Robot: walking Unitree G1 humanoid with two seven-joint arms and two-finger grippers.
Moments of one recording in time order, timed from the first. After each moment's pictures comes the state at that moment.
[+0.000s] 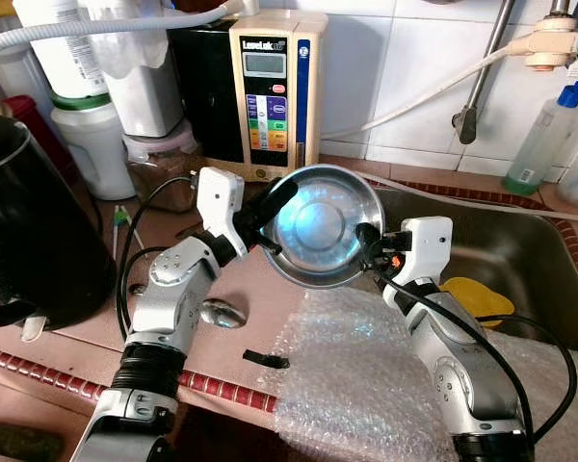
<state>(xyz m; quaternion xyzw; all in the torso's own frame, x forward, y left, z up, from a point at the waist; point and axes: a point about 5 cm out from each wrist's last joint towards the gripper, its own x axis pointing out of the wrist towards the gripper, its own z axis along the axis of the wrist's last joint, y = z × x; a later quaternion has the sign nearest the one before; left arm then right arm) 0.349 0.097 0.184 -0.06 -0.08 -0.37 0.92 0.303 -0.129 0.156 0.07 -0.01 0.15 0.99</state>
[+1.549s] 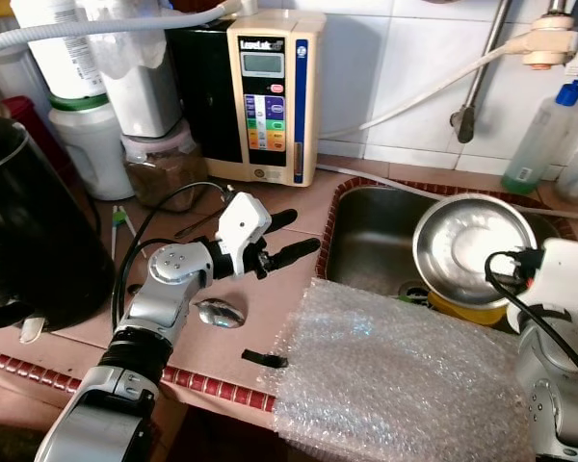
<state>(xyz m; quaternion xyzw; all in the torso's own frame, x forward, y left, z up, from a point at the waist) 0.349 0.102 0.161 0.12 -0.03 -0.49 0.86 0.275 -0.258 0.145 -0.03 0.04 -0.19 0.98</state>
